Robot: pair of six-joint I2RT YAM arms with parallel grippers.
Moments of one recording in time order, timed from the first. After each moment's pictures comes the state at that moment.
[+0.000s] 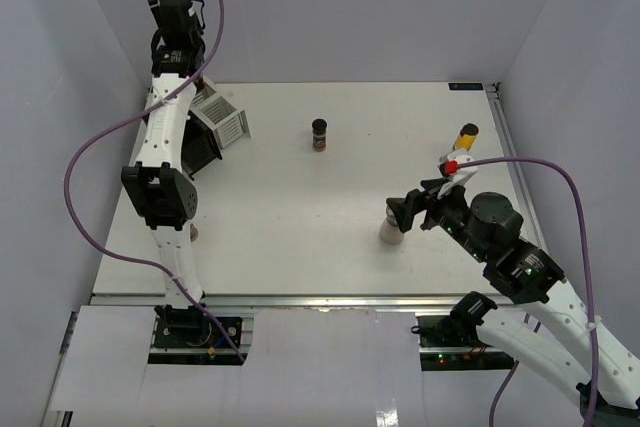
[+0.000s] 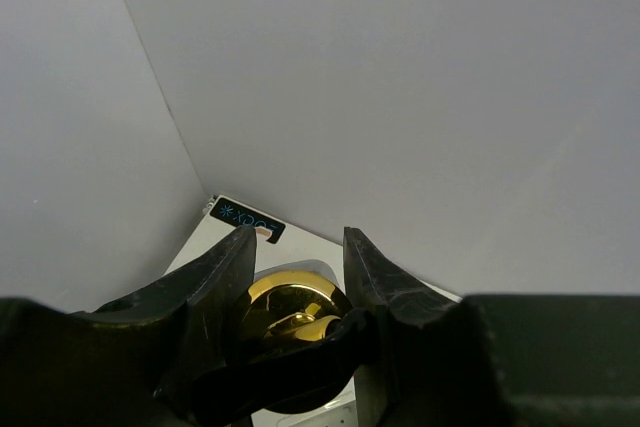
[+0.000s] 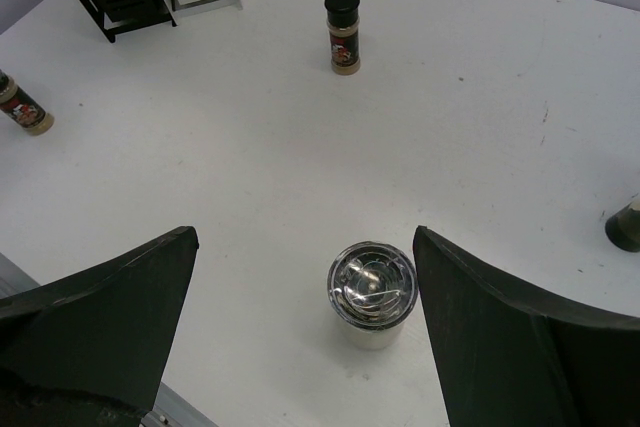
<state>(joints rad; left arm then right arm) -0.06 2.13 2.38 -0.33 -0.51 -0.04 0.74 0.57 0.78 -0.40 0.13 0.13</state>
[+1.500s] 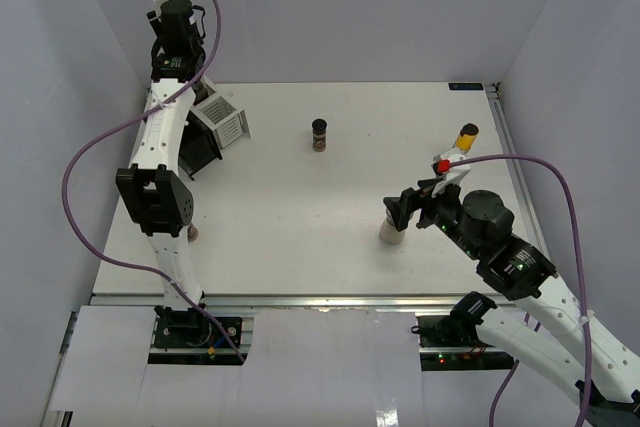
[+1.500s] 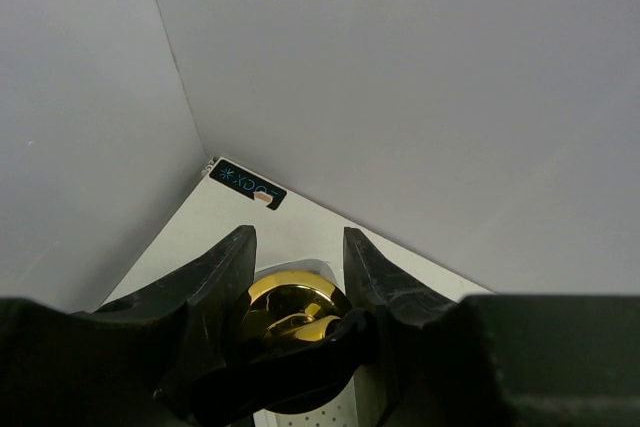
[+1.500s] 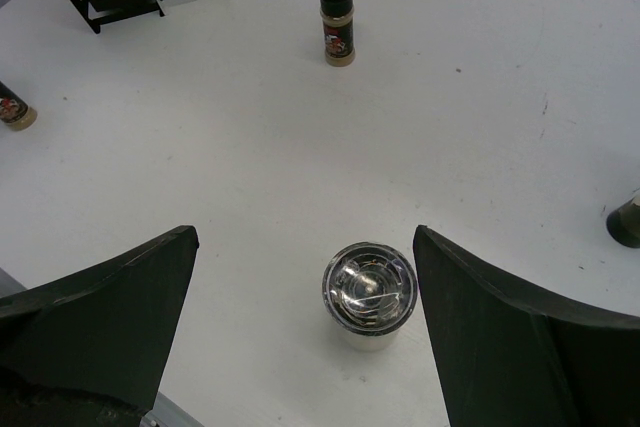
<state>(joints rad) -0.06 2.05 2.22 -0.31 -0.54 -0.14 0.74 0.60 0.76 -0.36 0.14 0.12</state>
